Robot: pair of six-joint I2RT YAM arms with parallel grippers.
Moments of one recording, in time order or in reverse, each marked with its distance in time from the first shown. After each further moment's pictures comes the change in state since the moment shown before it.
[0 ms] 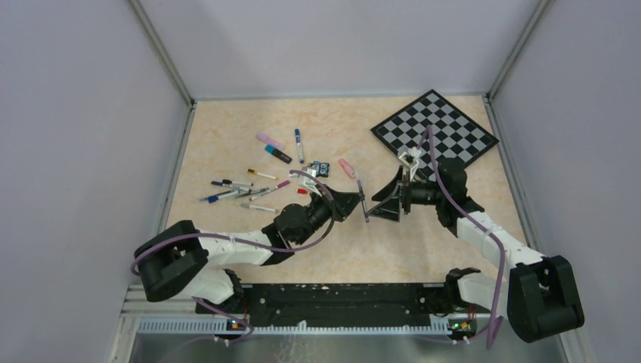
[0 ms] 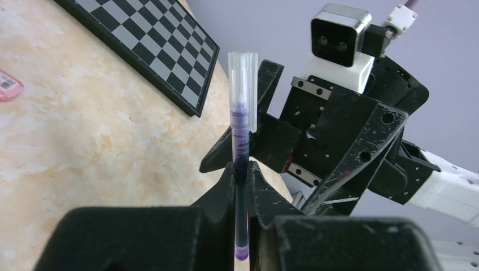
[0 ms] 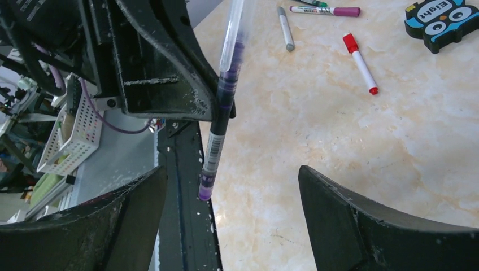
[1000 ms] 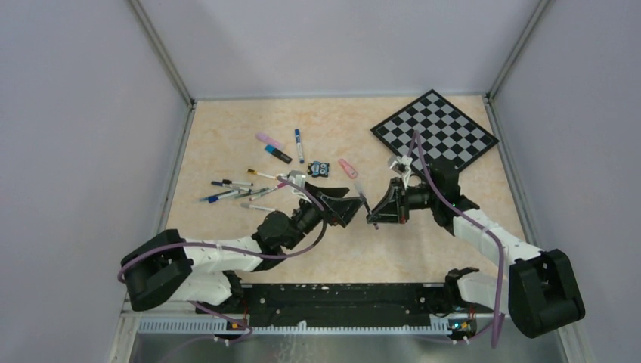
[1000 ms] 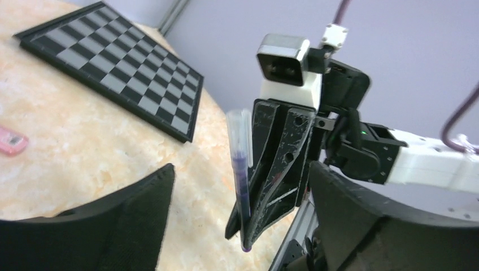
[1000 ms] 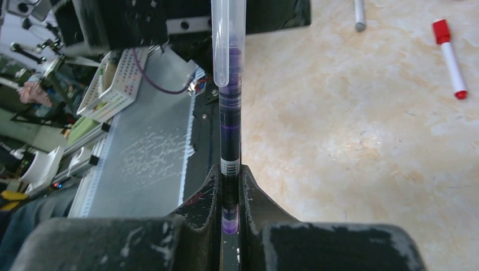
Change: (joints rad) left arm -0.041 -0.089 -0.068 0.140 -0.016 0.187; right arm 0.063 0.034 0.019 -0.072 -0.123 -0.094
